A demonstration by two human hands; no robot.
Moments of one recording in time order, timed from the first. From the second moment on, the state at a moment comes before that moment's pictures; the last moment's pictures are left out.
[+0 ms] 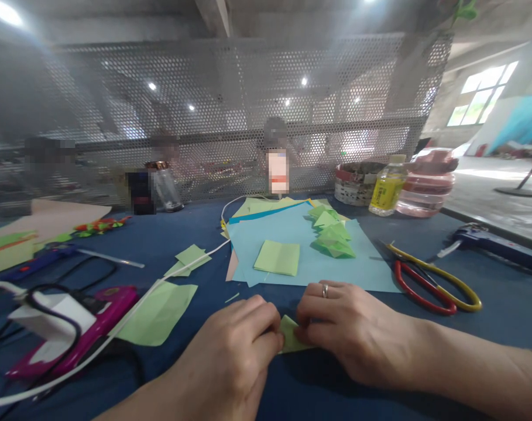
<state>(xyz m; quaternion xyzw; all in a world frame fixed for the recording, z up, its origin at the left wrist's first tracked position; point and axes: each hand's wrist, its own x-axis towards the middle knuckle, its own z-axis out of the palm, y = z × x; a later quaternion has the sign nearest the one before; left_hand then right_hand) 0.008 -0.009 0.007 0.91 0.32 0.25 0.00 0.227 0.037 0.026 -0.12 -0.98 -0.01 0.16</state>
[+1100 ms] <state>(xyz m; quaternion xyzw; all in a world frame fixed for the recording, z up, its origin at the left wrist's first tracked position) 0.018 -0.015 0.002 0.91 0.28 0.28 -0.15 0.229 0.035 0.024 -0.10 -0.98 -0.07 0.17</state>
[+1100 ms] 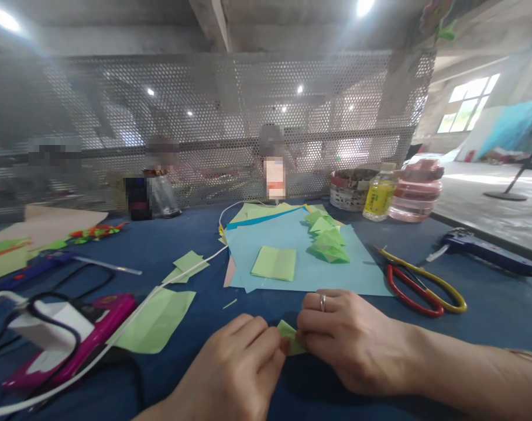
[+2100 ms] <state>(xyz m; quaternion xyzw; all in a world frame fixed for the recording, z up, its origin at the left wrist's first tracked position) 0.006 0.001 0.013 0.86 0.34 0.37 0.04 0.211 0.030 0.031 -0.37 -0.88 0.26 0.17</state>
